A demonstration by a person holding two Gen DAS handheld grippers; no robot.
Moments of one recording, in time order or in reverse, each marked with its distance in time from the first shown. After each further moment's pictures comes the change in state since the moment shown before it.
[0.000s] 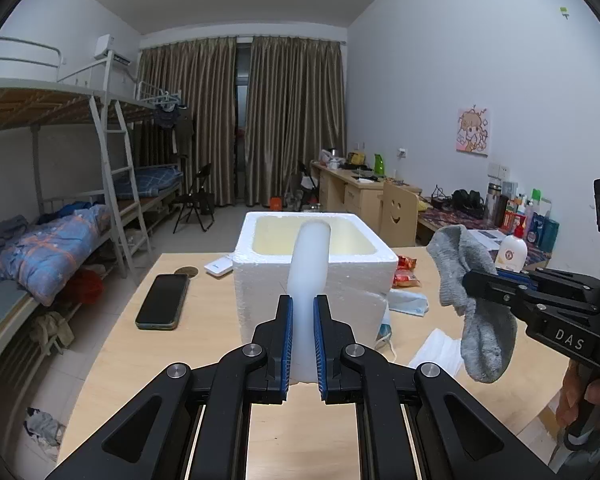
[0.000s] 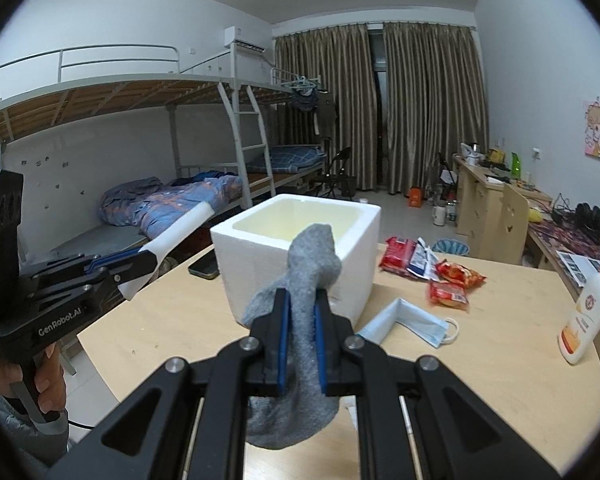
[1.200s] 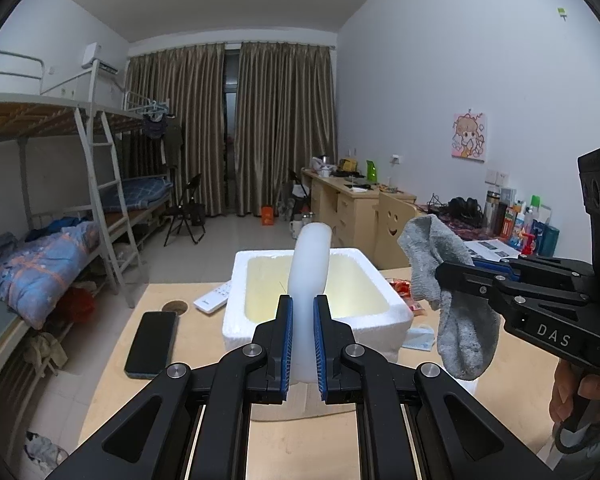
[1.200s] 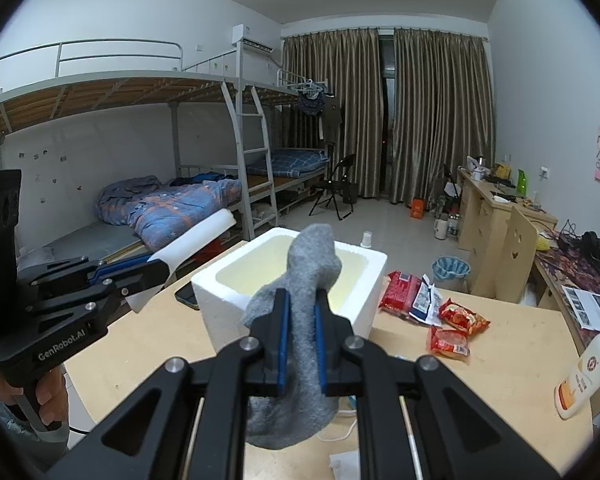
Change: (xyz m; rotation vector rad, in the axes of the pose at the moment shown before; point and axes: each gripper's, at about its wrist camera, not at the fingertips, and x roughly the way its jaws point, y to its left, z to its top) left arm 0.051 0.010 0.051 0.025 -0.022 -0.031; right arm 0.038 0.003 0.056 -0.049 -0.004 -0.012
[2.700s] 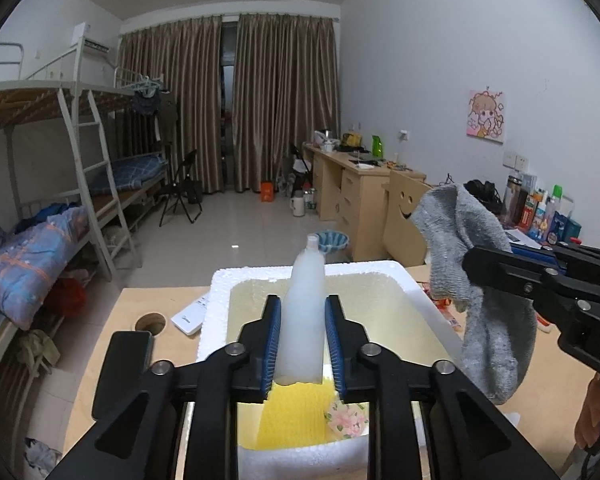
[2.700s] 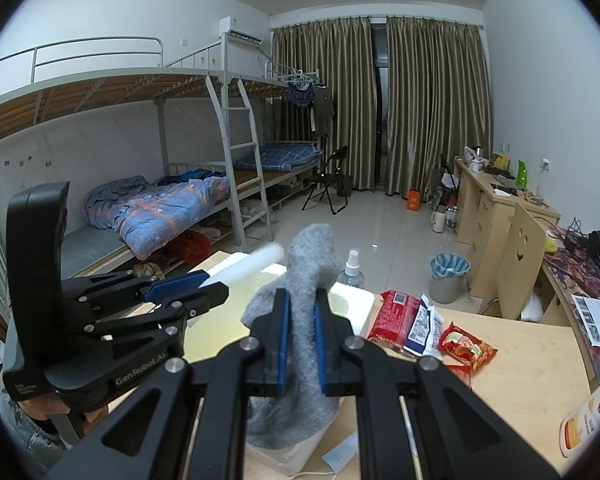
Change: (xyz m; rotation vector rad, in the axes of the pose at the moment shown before) left arm 0.140 0.018 0.034 -0.002 0.107 -0.008; right arm 0.063 -0.026 0.032 0.029 0.030 -0.012
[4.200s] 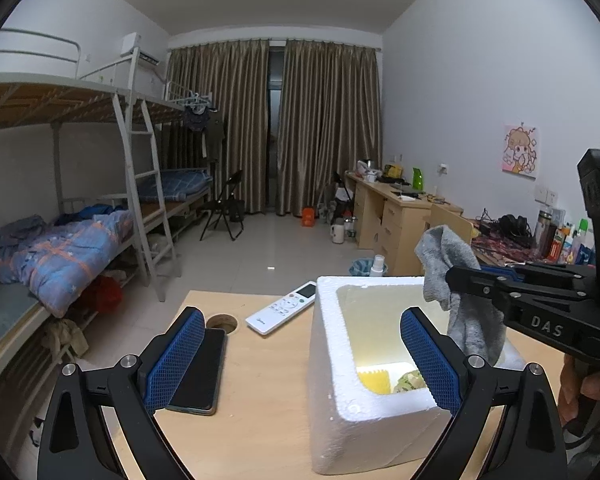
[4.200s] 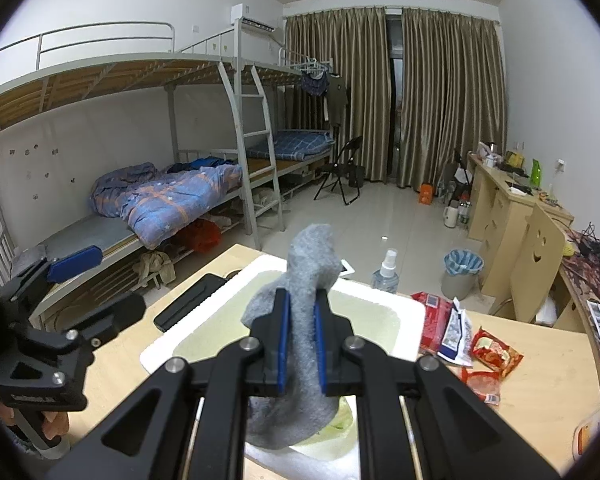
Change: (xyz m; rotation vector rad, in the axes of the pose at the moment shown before) left arm -0.071 0.056 -0.020 -0.076 -0.115 0.139; right arm 0.037 0.020 0.004 -0.026 0.049 0.035
